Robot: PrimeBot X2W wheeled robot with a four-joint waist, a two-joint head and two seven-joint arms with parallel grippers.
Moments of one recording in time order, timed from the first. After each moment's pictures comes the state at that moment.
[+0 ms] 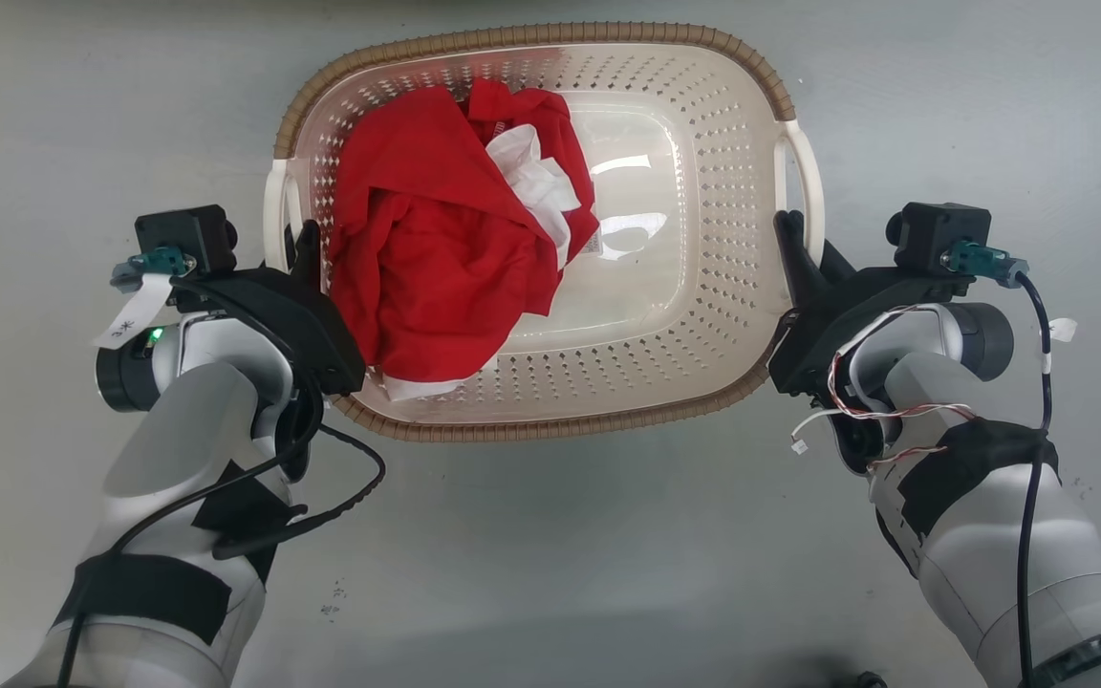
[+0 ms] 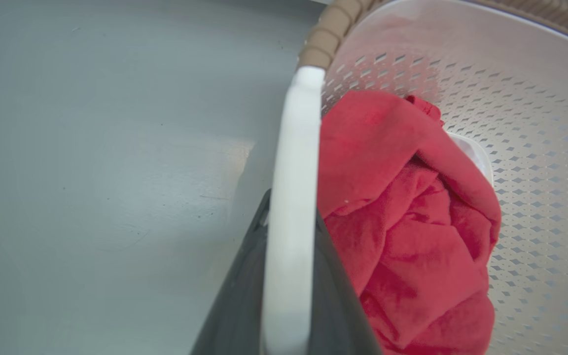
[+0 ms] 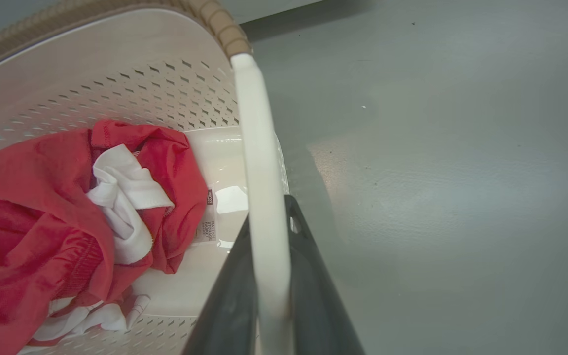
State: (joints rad) left arm -1.04 0.04 -0.29 1.22 -0.60 -0.04 -0.14; right arm -1.08 -0.03 0.45 1.23 0.58 0.10 -0.19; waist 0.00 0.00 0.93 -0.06
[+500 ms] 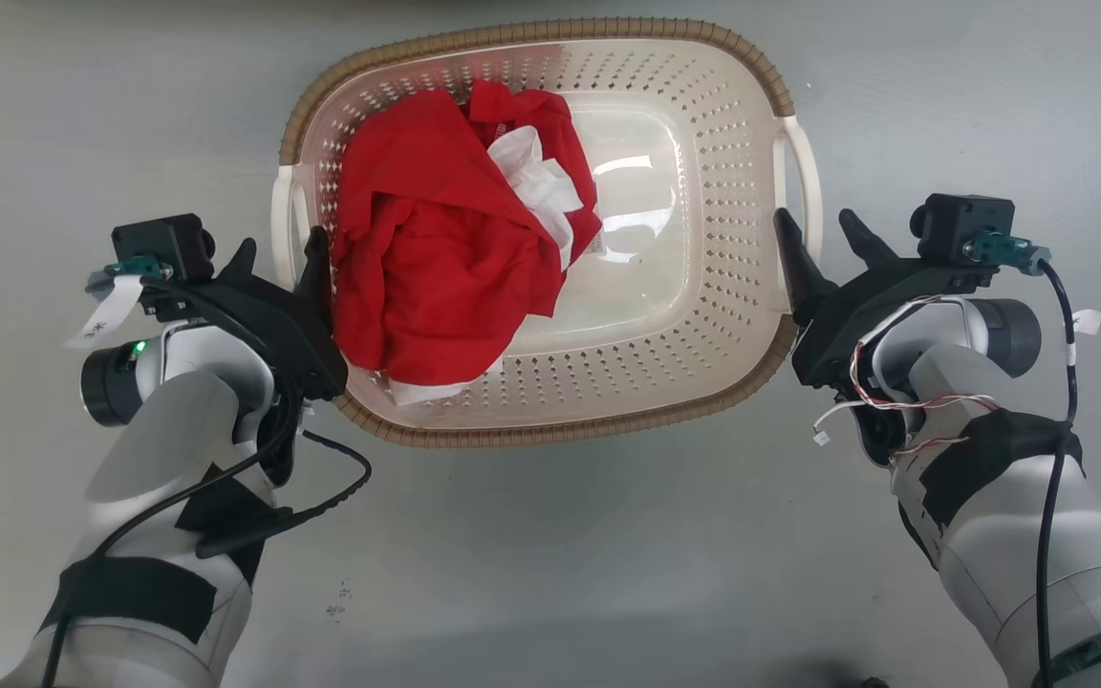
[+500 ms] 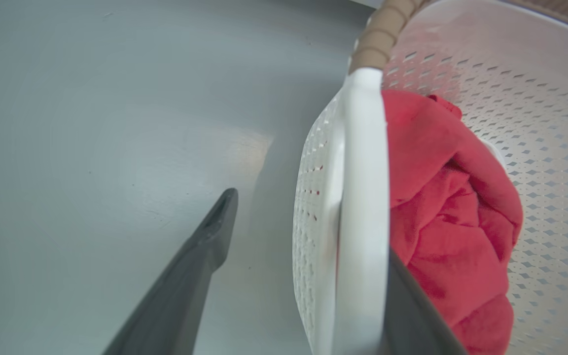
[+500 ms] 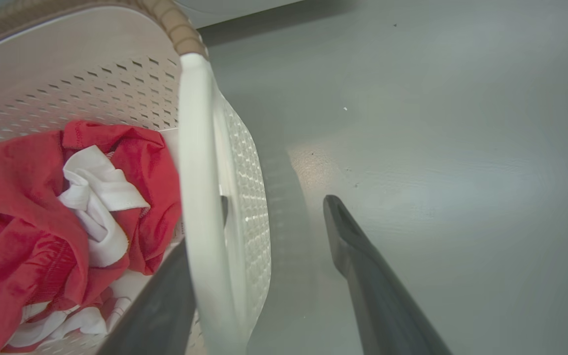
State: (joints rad) left arm -1.05 0.05 -0.27 1.25 -0.62 -0.07 -0.15; right arm -1.10 -0.06 0.46 1.25 0.59 0.11 -0.17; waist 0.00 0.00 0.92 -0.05
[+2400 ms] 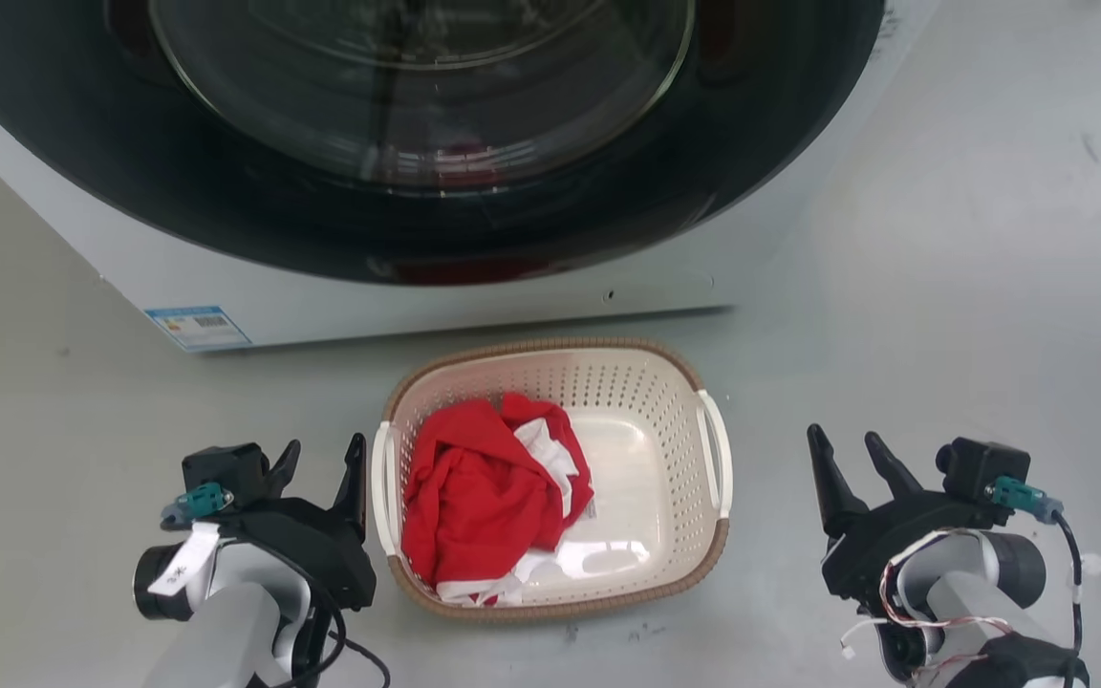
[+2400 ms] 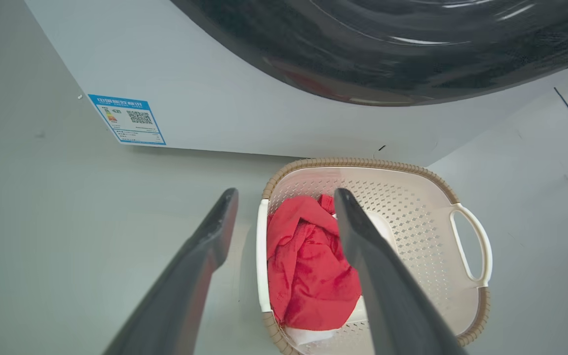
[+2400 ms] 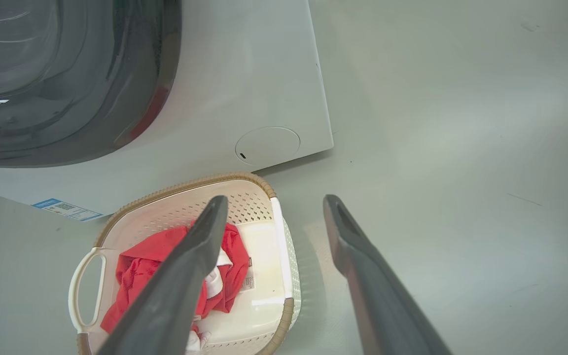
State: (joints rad) left arm -0.67 0.06 -0.31 1.09 -0.58 -0.10 -0.25; right arm -0.66 -0.11 0.42 1.02 0.66 0.11 -0.25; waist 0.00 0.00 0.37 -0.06
